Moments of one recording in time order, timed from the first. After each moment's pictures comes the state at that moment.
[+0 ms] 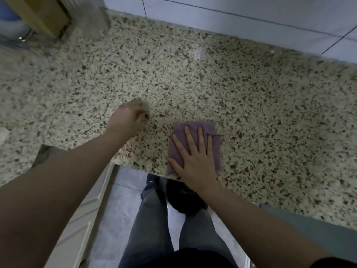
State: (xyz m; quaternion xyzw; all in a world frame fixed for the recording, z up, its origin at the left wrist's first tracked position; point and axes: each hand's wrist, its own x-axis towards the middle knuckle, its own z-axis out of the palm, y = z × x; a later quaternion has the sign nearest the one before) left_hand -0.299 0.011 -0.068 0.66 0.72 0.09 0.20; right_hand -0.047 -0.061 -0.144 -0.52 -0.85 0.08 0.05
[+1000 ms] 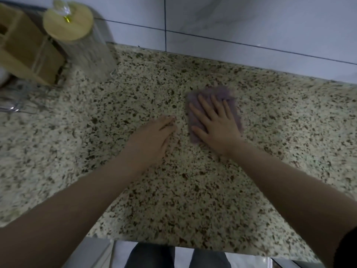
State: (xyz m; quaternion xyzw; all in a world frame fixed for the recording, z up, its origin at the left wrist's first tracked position) left_hand -0.391 0.136 -0.088 0.81 0.55 0.02 0.19; right_hand -0.141 0.192 -0.142 -0.51 -0.86 0.05 0.01
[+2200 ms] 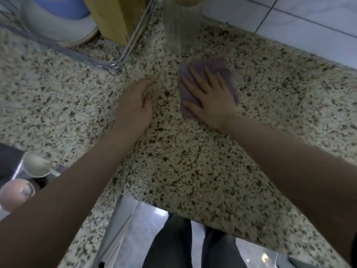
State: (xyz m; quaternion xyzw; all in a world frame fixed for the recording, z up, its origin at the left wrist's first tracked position) left_hand -0.566 0.096 -0.074 0.56 0.75 0.29 0.22; right_hand -0.353 0.205 -0.139 -0.38 -0.92 0.05 0.01
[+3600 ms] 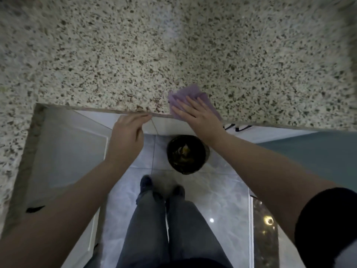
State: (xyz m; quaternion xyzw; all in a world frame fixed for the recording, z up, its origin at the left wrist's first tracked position) left_hand -0.284 -0.204 -0.082 0.74 0.61 0.20 0.19; right_hand -0.029 -0.141 -0.125 -0.42 -0.90 0.05 0.05
